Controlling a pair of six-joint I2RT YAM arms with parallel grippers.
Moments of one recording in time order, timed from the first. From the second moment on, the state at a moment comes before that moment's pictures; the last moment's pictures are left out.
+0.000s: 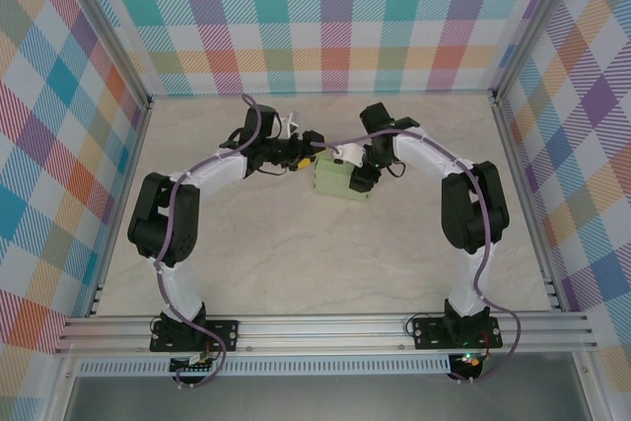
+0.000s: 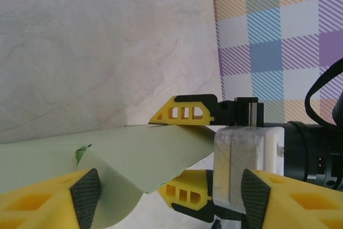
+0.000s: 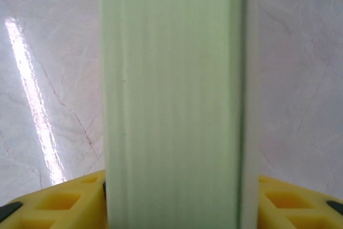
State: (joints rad) left arm -0.37 1.86 1.29 -0.06 0.76 -0.77; right arm 0.44 1.96 1.54 -0.84 -0.29 -0.92
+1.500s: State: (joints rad) left arm -0.40 1.56 0.80 0.07 0.68 0.61; right arm 0.41 1.77 1.52 -0.82 -0.54 -0.80
